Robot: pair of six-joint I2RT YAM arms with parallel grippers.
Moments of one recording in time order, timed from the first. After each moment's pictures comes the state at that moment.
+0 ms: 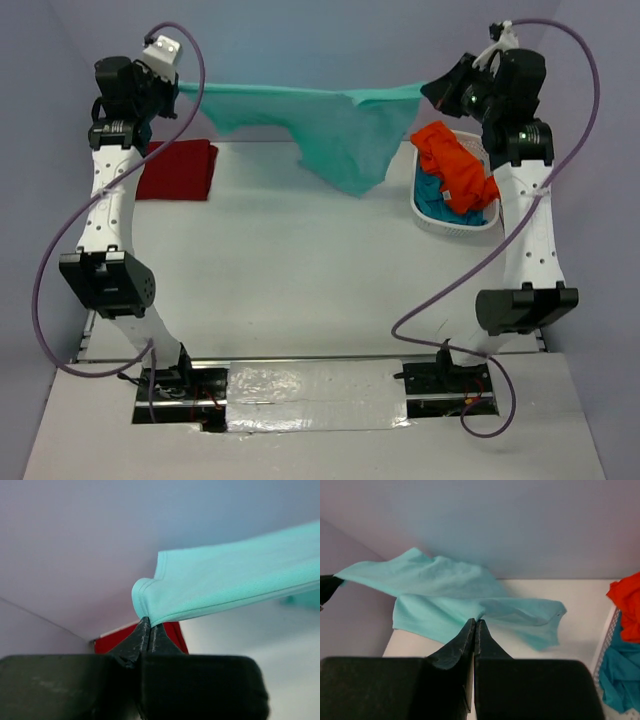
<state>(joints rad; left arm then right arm) 0.10 1.81 2.05 -0.39 0.27 0.34 -0.01 1.64 2.11 -0.60 -0.36 0.43</state>
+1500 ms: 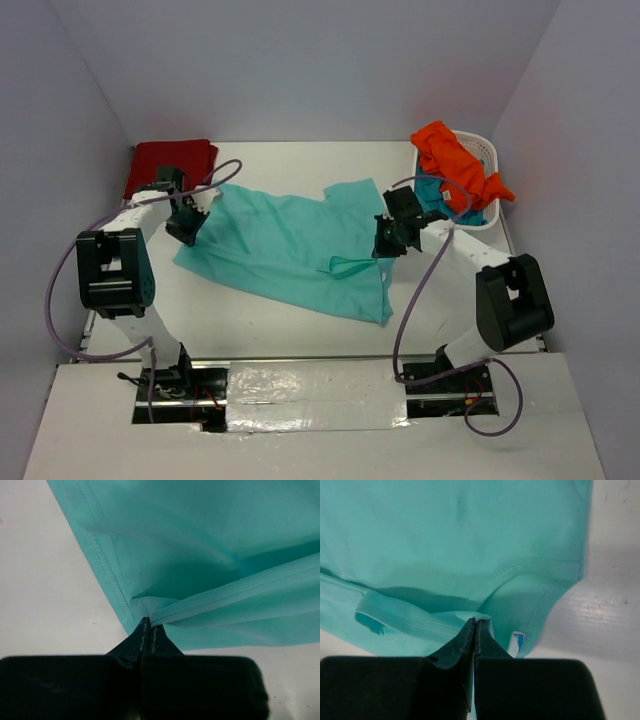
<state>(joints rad) 0.11 1.75 1.24 -0.73 0.13 0.62 0.35 1.48 0.93 -0.47 -0.09 0.44</state>
